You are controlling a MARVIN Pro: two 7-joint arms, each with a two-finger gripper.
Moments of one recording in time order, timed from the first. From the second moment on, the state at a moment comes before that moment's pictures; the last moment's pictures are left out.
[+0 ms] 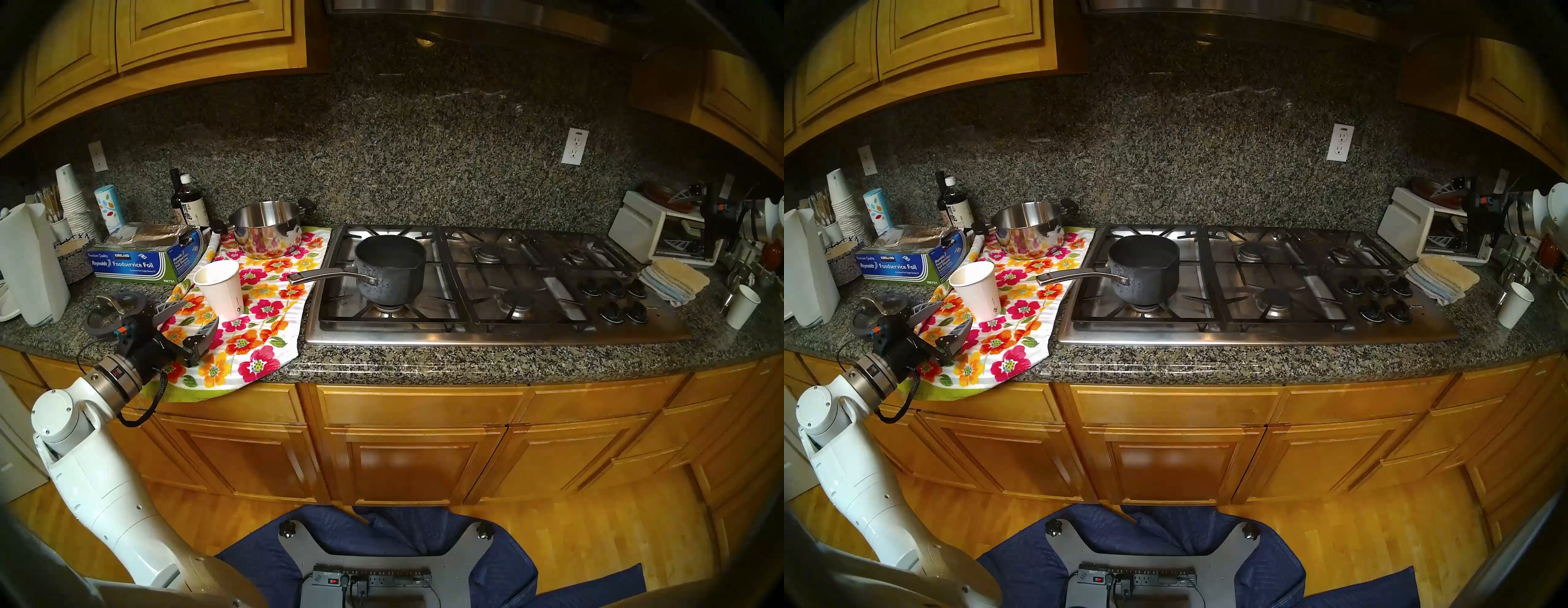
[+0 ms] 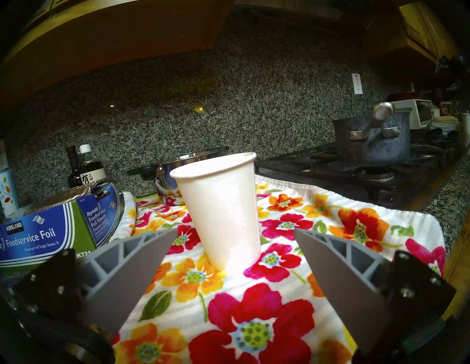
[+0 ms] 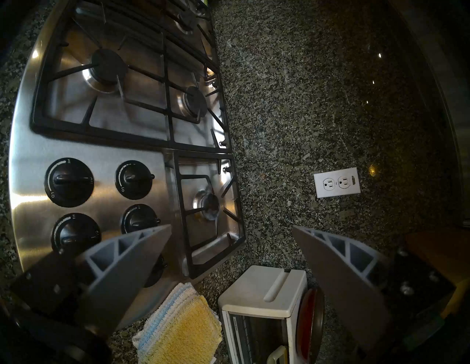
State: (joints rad) left arm 1.40 -1.60 -2.58 -1.72 0.23 0.02 -1.37; right arm 0.67 -0.42 -0.95 -0.67 0.77 -0.74 0.79
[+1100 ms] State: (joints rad) left arm 1.32 -1.54 -2.56 -1.62 0.20 0.10 -1.38; right arm 0.67 -0.42 -0.95 -0.67 0.77 -0.74 0.79
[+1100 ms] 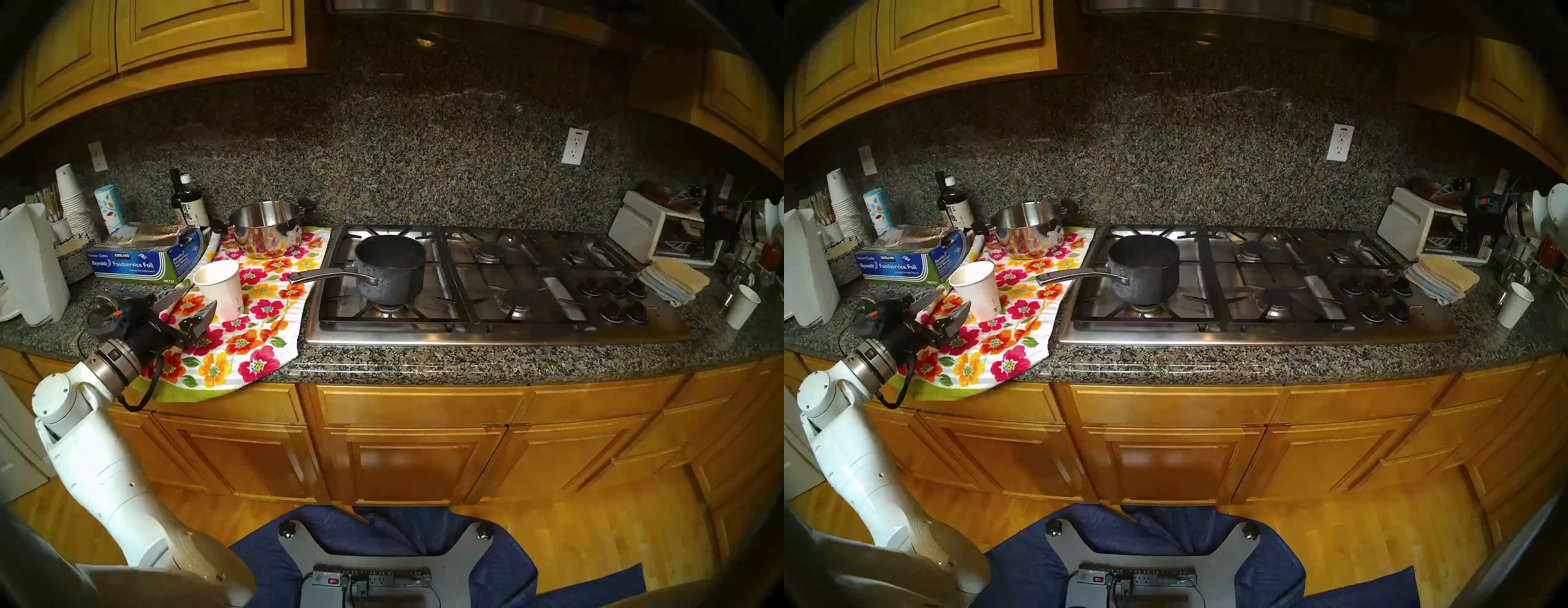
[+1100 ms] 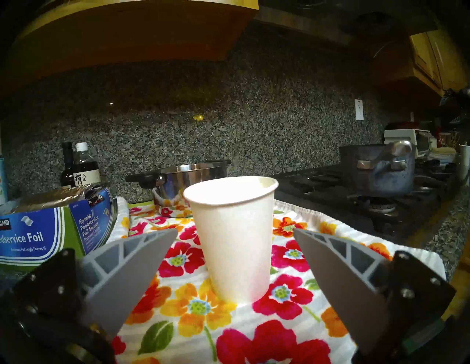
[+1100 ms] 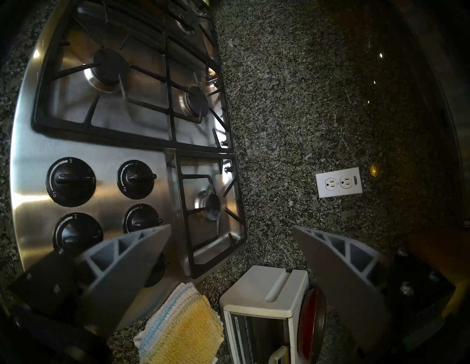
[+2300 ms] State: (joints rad) left arm 1.28 -1.54 -2.48 -1.52 0.22 0.02 -1.28; right arm 0.67 -0.42 -0.95 -0.67 0.77 -0.74 0.79
